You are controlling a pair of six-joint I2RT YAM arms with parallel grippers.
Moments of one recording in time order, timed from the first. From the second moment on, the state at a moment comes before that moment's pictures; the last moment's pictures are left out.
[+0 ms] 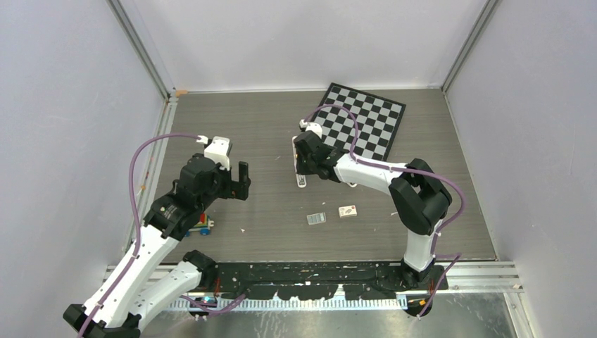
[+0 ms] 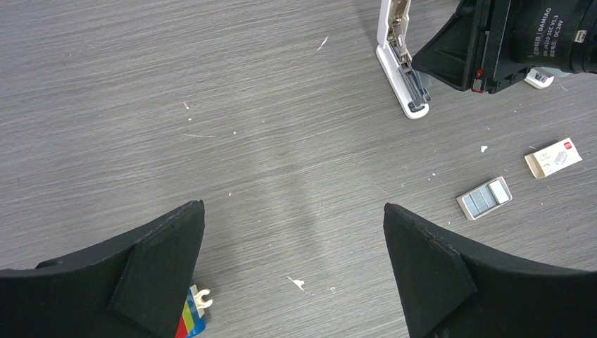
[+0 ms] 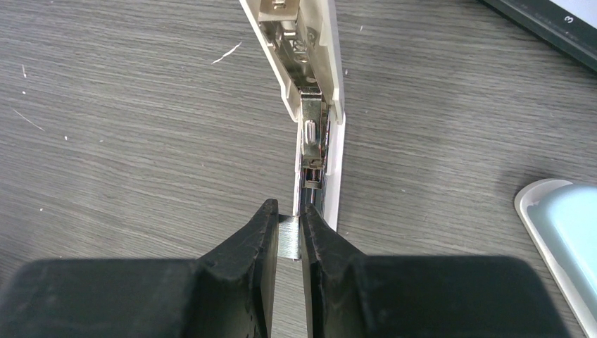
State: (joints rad) left arm -0.52 0.74 0.88 -0.66 -0.19 -0.18; right arm 0.78 1.85 1.26 -0.18 0.24 0.58
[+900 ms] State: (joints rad) left arm -0.52 0.73 0.88 -0.66 -0.20 -0.18; right arm 0.79 1.86 1.23 -0.18 0.25 0.56
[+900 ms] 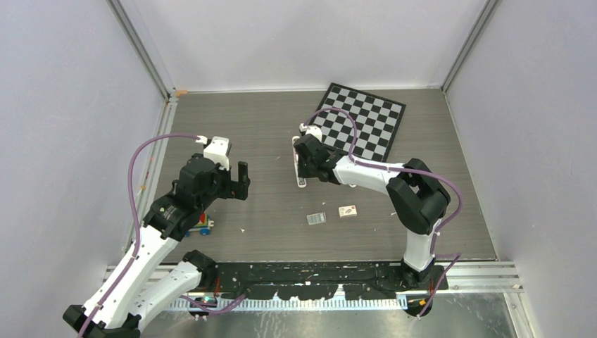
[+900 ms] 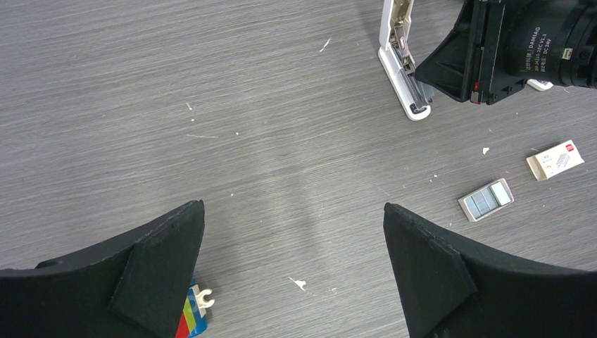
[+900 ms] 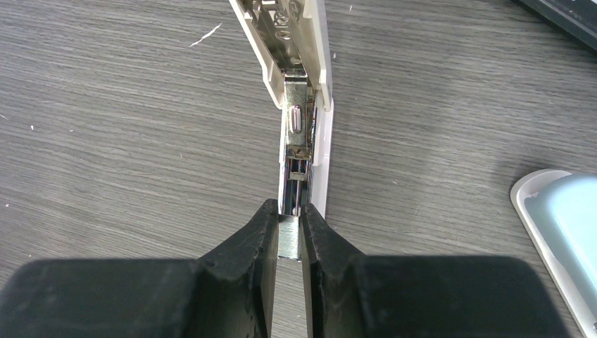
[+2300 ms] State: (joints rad) left arm -0.52 0.73 0.88 -0.66 -0.20 -0.18; right arm 0.79 1.89 1.22 -0.15 0.26 0.53
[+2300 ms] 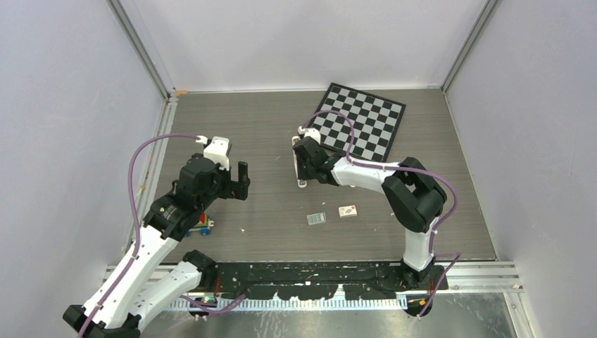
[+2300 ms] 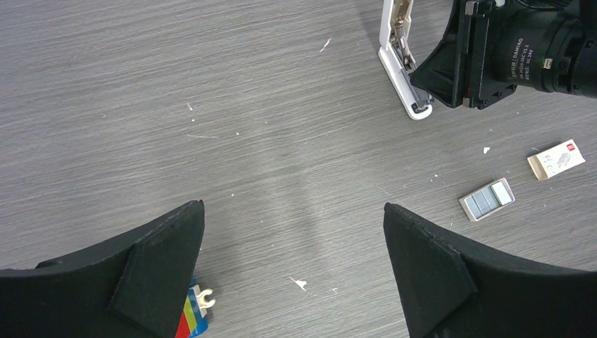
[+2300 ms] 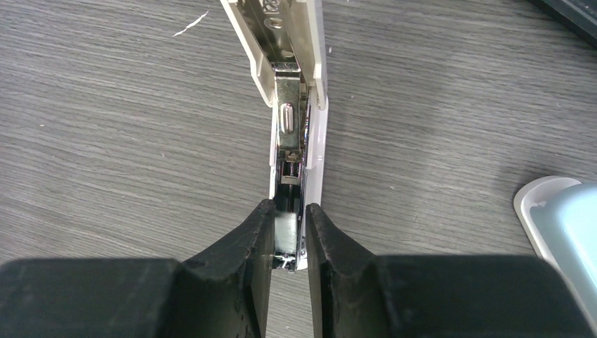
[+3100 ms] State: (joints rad) left arm -0.51 0.90 0.94 -0.66 -0.14 -0.26; right arm 0.79 1.74 1.19 -0.20 0.33 0.52
